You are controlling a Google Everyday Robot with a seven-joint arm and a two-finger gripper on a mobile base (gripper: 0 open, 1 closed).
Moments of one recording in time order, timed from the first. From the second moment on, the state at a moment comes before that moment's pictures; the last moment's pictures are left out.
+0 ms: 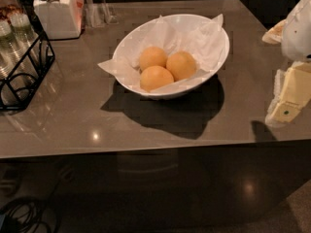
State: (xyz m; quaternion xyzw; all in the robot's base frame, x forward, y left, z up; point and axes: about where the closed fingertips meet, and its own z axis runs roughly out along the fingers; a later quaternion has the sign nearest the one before) arm 0.438 -0.217 0.976 -0.60 0.78 -0.03 0.16
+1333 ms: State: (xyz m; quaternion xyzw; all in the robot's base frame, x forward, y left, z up) arm 0.539 -0.159 0.997 -0.65 0.73 0.03 0.21
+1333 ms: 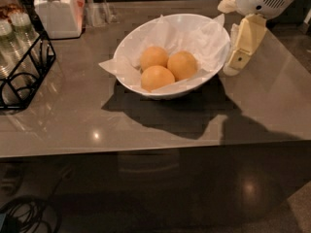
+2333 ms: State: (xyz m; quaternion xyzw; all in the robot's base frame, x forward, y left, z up) arm 0.612 -0.095 0.983 -0.67 0.69 0.09 0.23
